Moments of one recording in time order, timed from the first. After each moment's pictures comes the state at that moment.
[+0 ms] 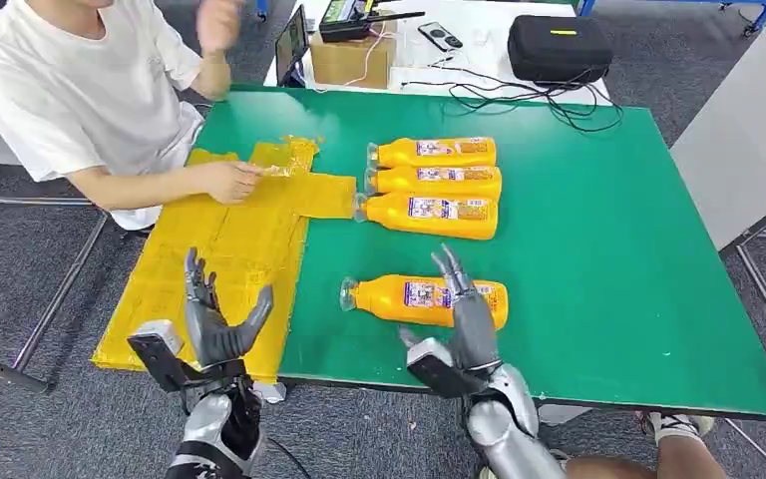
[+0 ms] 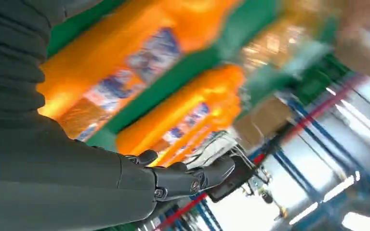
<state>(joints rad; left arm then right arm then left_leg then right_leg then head) -0.10 -0.34 0.06 -1.16 0.05 0.29 -0.70 -0.23 0.07 0.38 -1.00 0.81 -0.54 -0.48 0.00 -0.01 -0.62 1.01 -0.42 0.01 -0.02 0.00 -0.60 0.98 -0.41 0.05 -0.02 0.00</state>
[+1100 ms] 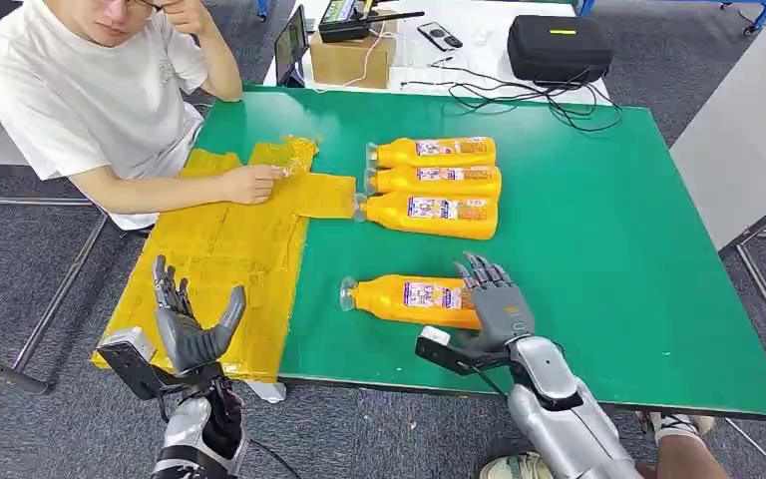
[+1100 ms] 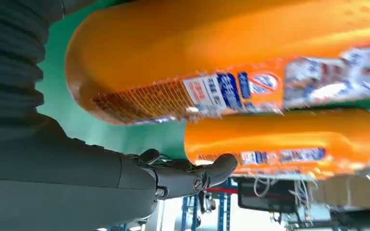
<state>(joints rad) -0.09 -0.34 0.15 -1.19 0.04 0.28 -0.70 -0.36 -0.08 0.43 -0.94 1.22 -0.34 -0.06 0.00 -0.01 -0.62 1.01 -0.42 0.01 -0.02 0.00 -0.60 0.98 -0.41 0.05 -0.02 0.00</state>
